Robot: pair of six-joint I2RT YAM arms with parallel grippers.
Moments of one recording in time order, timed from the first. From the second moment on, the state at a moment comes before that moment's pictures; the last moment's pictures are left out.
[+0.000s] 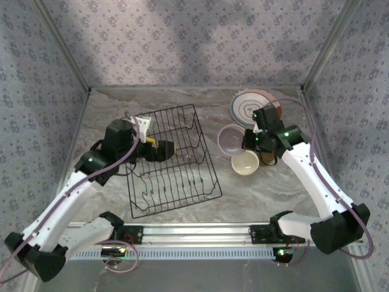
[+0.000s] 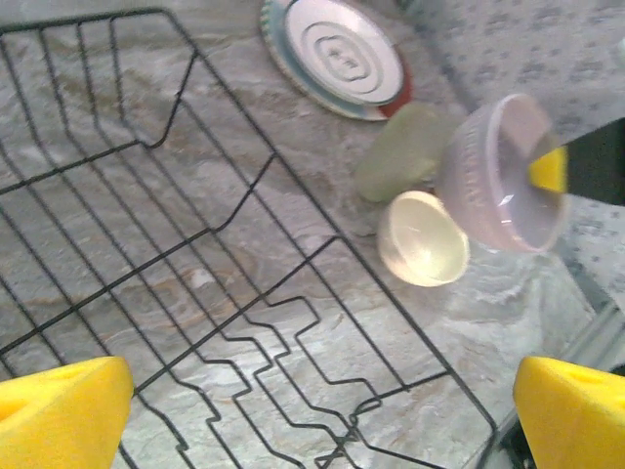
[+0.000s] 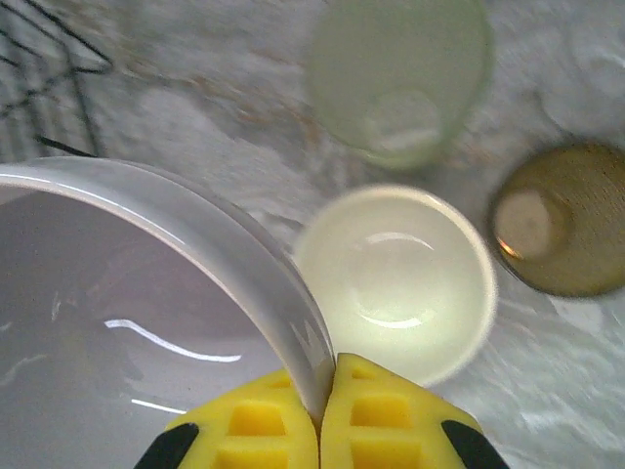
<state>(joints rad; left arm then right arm) -0.56 0.88 1.00 -0.61 0.30 -0.39 0.33 1.18 1.16 -1.01 -0.03 0.50</state>
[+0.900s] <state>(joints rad) -0.56 0.73 0.88 -0.45 0.35 -0.35 0.19 1.28 1.01 -0.96 -0.07 0.45</state>
